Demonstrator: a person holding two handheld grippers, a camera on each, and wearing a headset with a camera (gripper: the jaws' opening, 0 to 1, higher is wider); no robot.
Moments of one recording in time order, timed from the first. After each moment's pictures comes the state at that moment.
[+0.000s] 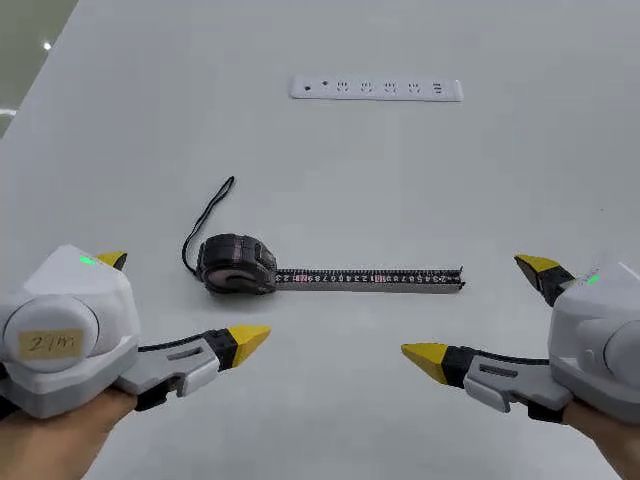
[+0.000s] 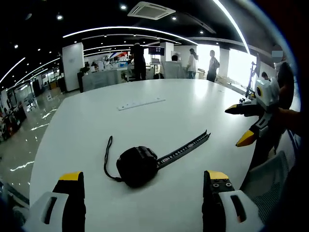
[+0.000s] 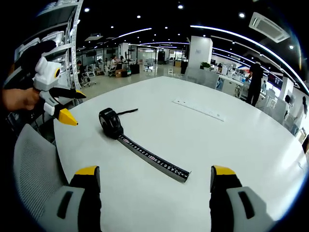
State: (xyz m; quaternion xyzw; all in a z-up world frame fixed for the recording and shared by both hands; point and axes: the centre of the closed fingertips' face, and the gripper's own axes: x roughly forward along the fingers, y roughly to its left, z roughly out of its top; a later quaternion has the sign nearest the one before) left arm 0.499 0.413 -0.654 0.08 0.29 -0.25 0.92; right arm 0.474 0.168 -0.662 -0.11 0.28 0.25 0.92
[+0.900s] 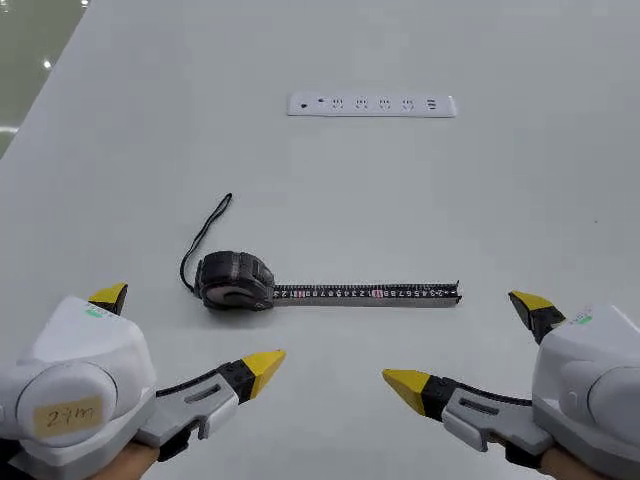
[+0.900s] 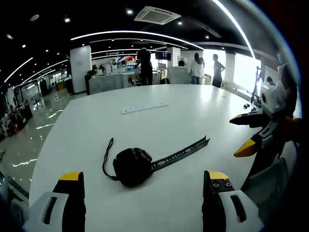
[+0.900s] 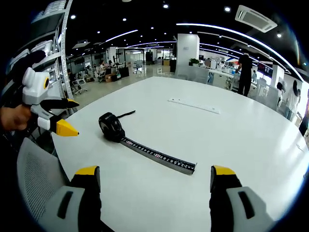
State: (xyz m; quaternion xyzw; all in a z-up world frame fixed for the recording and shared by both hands) left arm 0.486 0.406 -0.647 0.07 0.27 -0.22 0.94; right arm 0.457 0.177 -0.660 -0.07 0.30 0.21 0.93
